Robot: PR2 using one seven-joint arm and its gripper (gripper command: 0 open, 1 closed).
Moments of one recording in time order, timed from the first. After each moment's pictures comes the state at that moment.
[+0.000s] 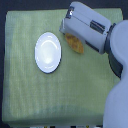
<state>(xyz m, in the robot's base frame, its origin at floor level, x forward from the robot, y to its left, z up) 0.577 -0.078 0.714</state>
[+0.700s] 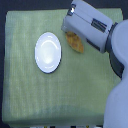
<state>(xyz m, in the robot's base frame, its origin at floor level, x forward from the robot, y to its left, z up) 0.583 -0.086 0.721</state>
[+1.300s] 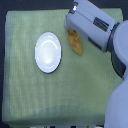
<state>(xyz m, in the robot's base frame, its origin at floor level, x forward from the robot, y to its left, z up) 0.589 -0.098 0.725</state>
